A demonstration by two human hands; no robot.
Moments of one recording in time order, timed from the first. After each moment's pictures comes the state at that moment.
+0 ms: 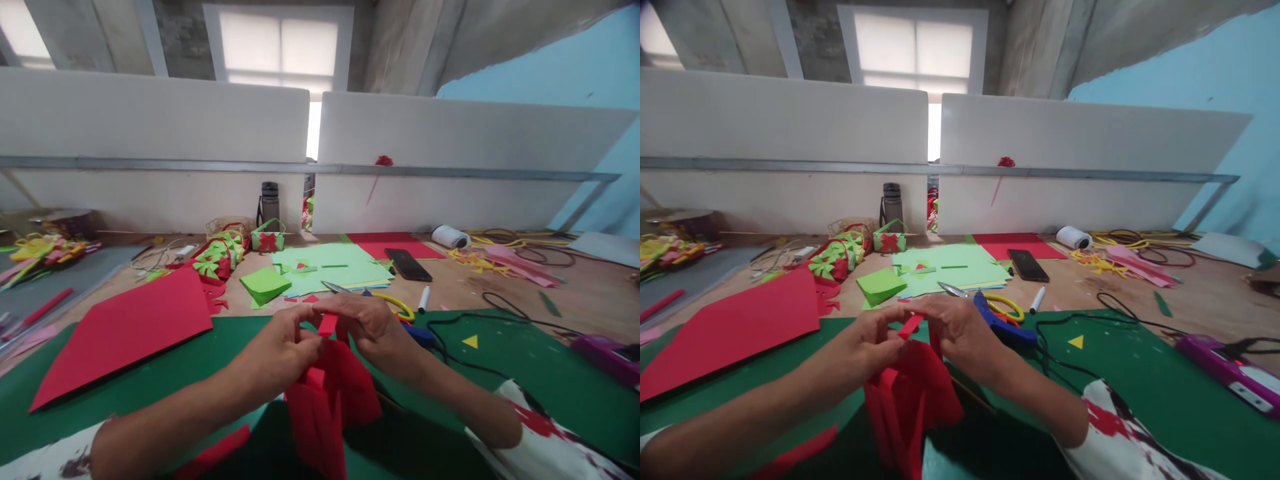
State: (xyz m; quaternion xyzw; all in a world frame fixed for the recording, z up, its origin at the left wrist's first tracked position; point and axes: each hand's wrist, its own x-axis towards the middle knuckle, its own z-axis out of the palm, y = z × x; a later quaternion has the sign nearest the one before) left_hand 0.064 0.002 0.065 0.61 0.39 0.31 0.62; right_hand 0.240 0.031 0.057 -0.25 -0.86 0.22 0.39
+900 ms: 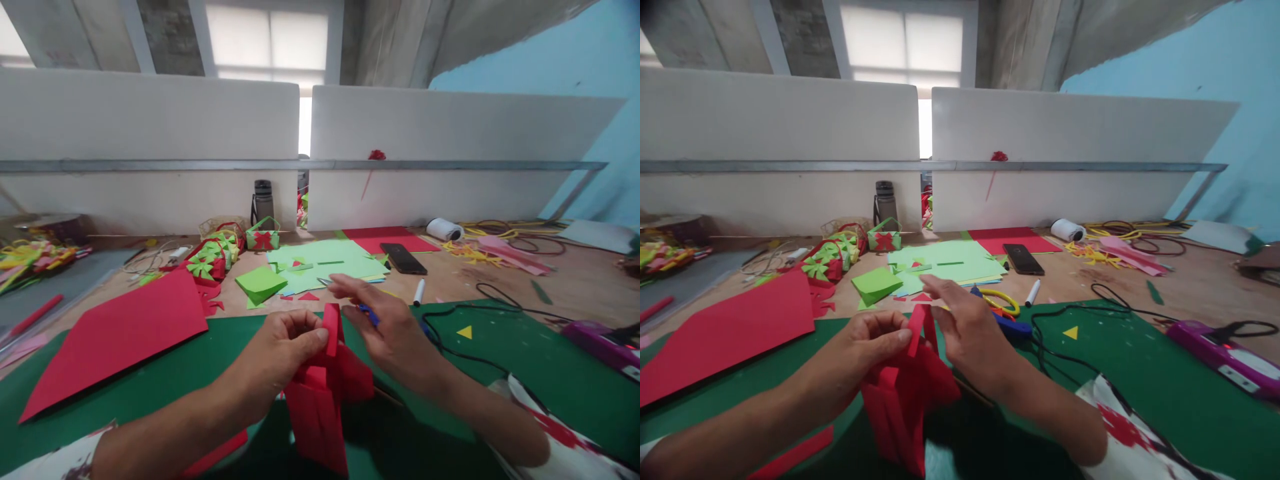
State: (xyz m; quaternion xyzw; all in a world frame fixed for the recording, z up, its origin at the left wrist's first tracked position) left_hand 0.074 -0.002 0.059 0.48 0.39 0.38 0.69; right_hand 0.248 0.013 0.061 -0.38 -0.82 0.06 0.42
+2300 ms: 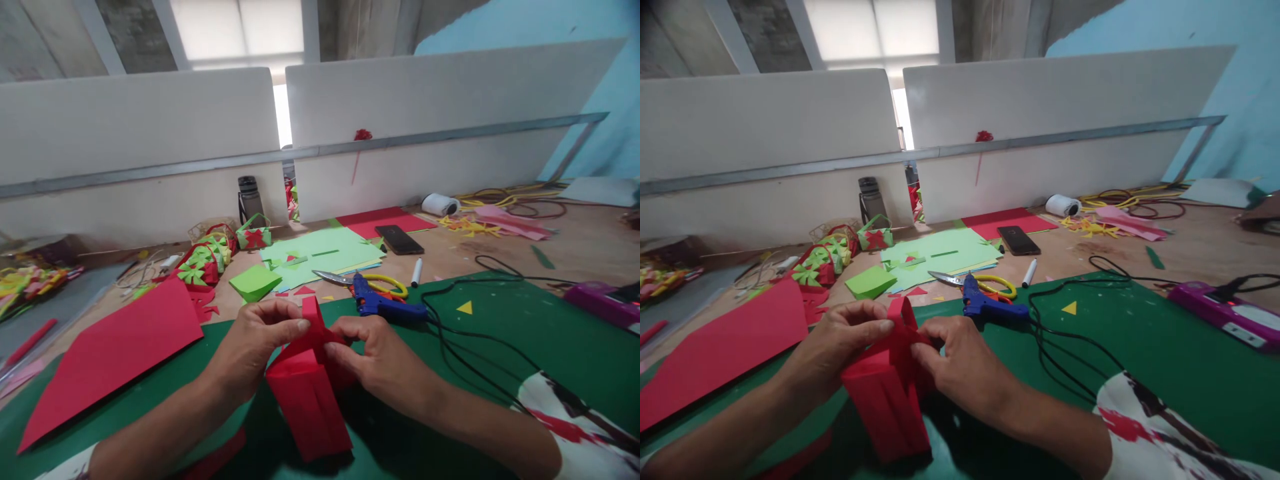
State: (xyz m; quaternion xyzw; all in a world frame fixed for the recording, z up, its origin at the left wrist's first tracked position) left_hand 0.064 0.015 0.052 0.46 0.44 0.43 0.64; right_hand 0.243 -0.008 0.040 -0.47 -0.73 0.37 0.32
